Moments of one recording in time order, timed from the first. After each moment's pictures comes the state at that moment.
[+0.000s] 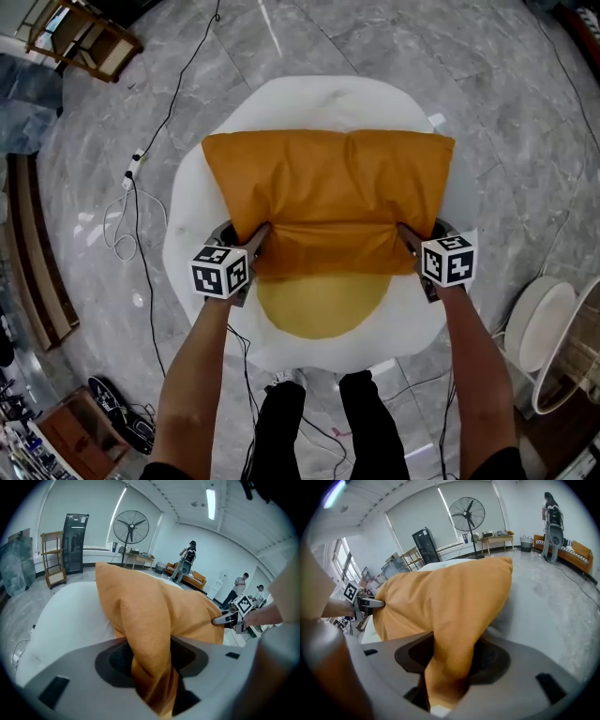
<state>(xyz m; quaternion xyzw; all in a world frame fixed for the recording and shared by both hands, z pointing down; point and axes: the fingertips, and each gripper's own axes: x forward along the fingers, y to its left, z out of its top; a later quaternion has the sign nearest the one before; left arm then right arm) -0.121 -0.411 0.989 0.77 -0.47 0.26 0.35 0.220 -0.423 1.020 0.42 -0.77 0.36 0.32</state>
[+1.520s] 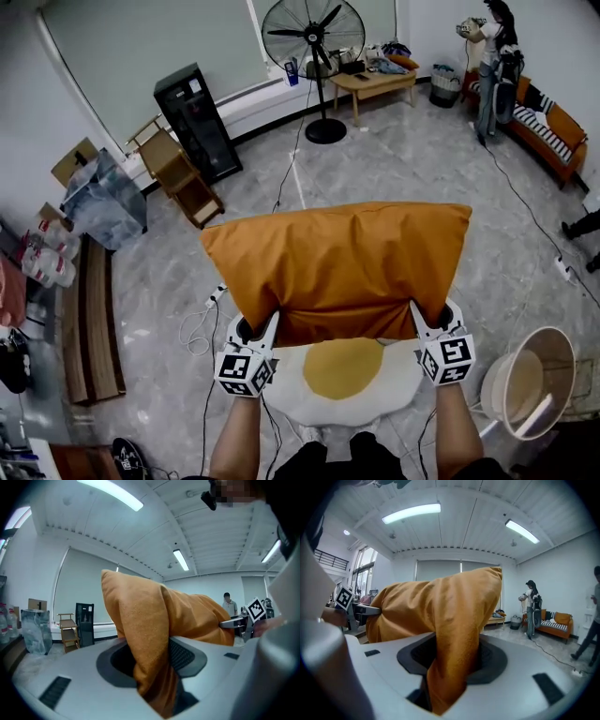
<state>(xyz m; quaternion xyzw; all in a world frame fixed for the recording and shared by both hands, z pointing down) -0.142 -0.343 0.385 0.81 -0.58 0.05 0.08 0.200 -0.373 0.394 0.54 -0.83 0.06 0.10</state>
